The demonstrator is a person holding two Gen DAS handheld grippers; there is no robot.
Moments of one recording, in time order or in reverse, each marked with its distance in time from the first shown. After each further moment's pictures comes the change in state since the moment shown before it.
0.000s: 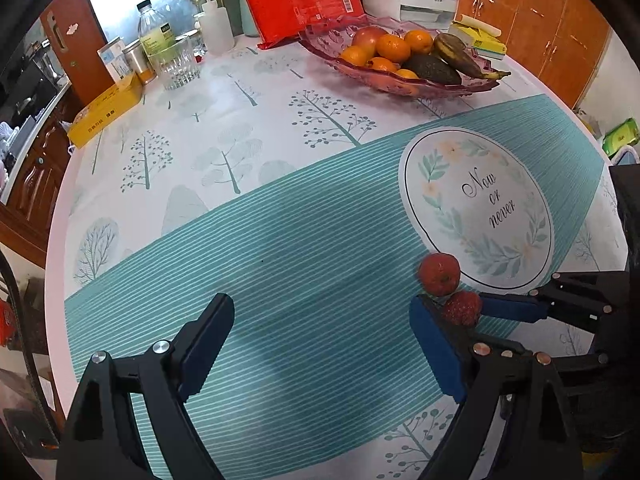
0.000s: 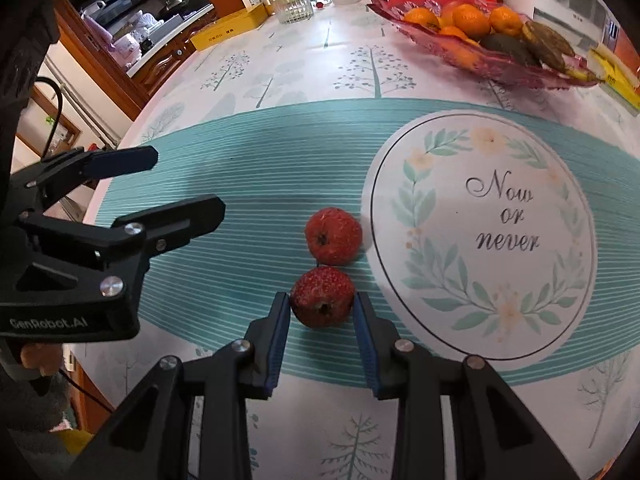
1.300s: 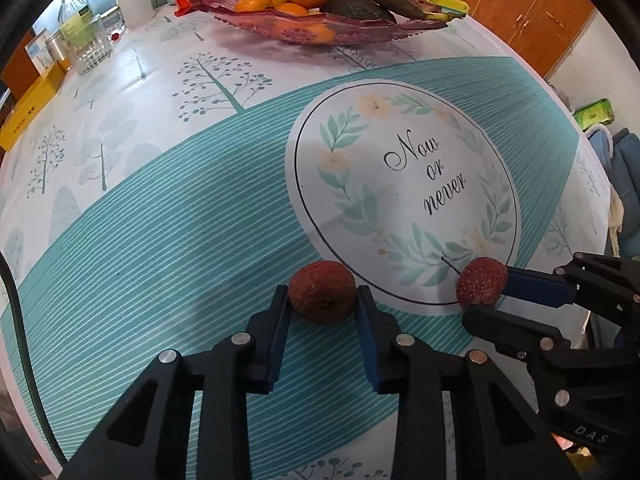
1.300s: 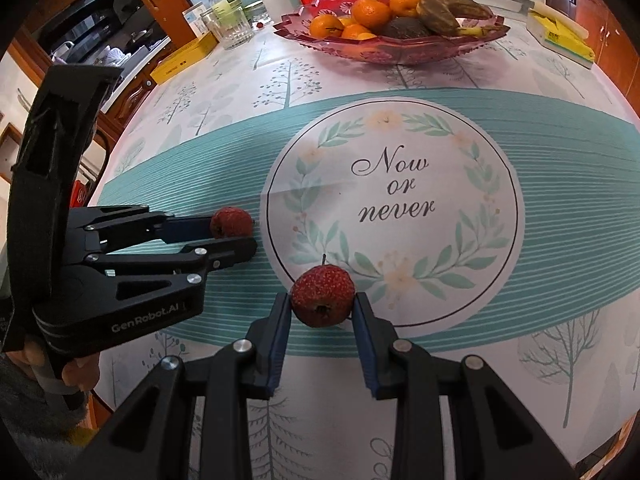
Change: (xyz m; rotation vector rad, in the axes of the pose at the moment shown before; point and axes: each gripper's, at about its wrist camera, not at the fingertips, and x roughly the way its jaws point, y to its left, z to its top) left arm 0.053 -0.070 0.013 0.049 0.130 -0.156; right arm -0.031 -0.066 -0.019 0.119 -0.040 -0.035
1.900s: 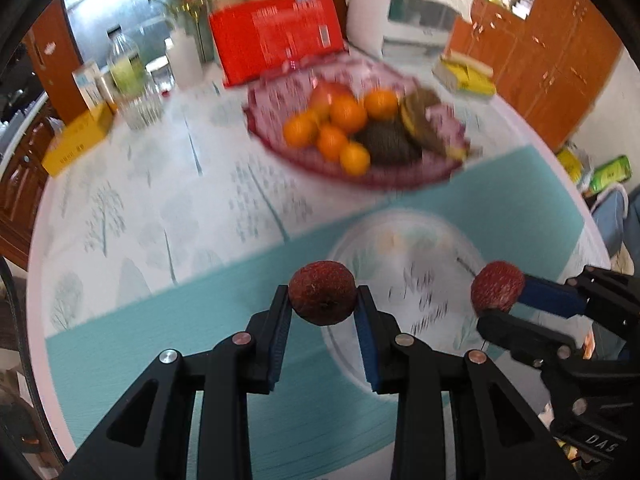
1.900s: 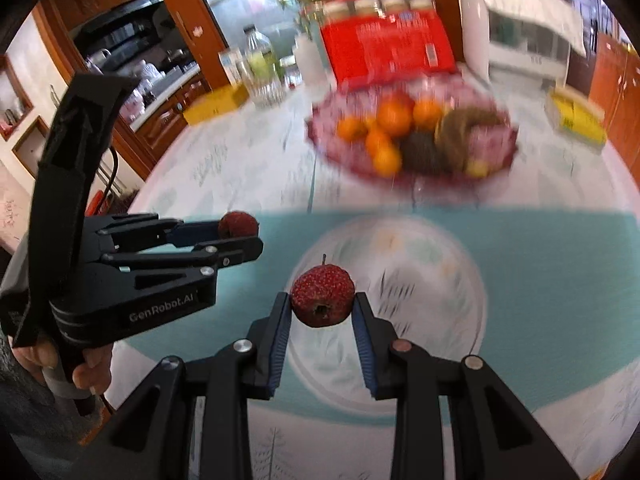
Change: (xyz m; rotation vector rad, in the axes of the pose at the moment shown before) left arm -0.082 0.008 0.077 -0.109 -0.174 0.085; right arm -0.069 0.001 0.074 -0.119 -0.160 0.039
